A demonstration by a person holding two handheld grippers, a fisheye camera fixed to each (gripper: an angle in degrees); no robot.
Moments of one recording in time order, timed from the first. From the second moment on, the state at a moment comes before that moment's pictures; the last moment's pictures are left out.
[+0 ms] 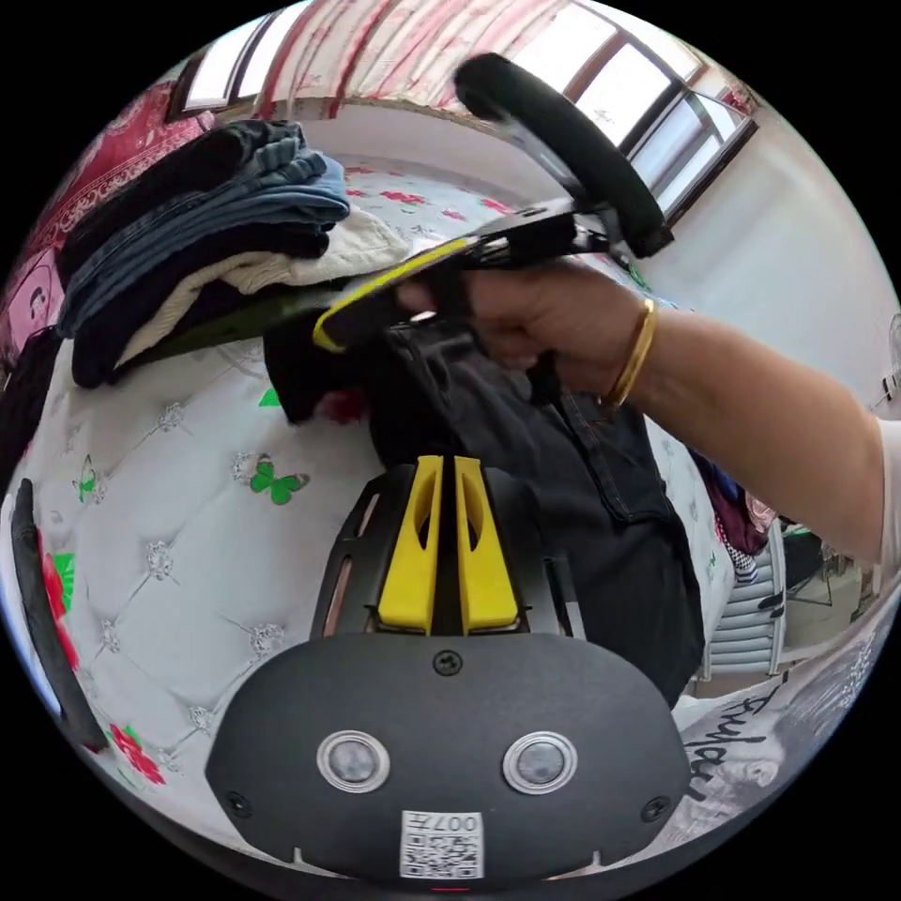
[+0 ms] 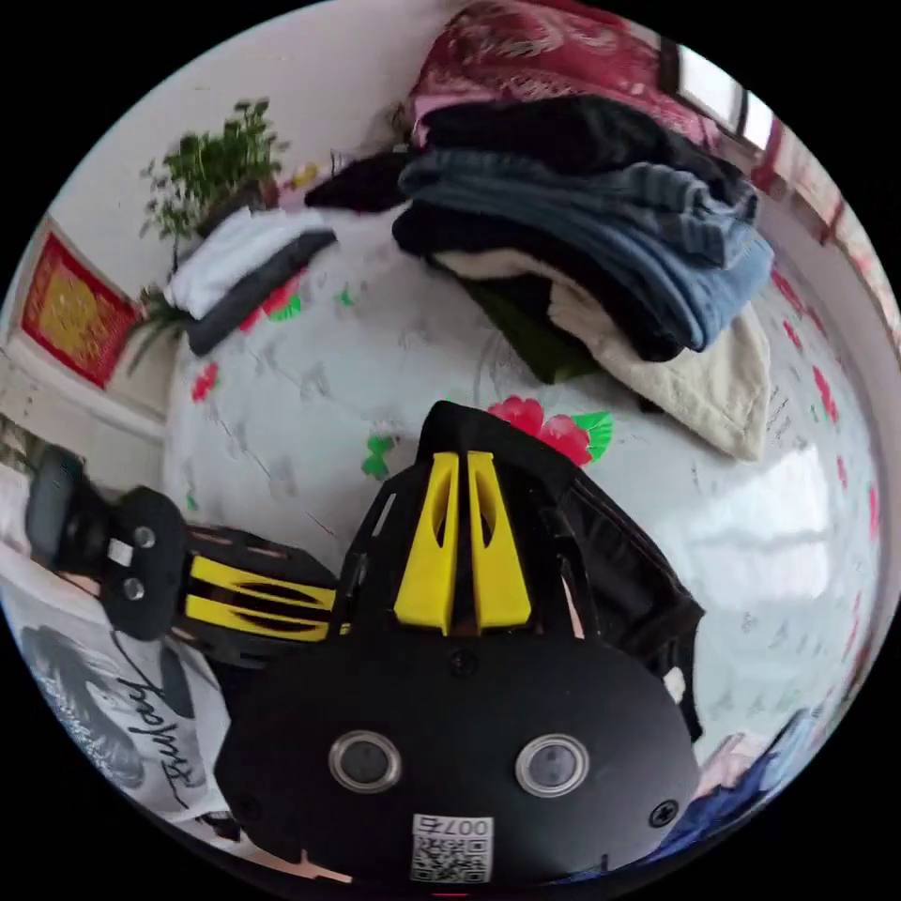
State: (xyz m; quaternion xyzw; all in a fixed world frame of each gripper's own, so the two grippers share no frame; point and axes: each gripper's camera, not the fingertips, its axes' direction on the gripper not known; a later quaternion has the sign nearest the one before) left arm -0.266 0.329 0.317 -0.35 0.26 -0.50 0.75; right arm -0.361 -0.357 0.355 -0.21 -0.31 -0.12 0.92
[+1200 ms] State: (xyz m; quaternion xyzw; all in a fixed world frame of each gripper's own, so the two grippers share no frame) left arm 0.005 0.230 0.353 -0.32 0.48 -0.19 0.79; right arm -0.158 -0.146 0.110 -0.21 -0.12 0.18 0.95
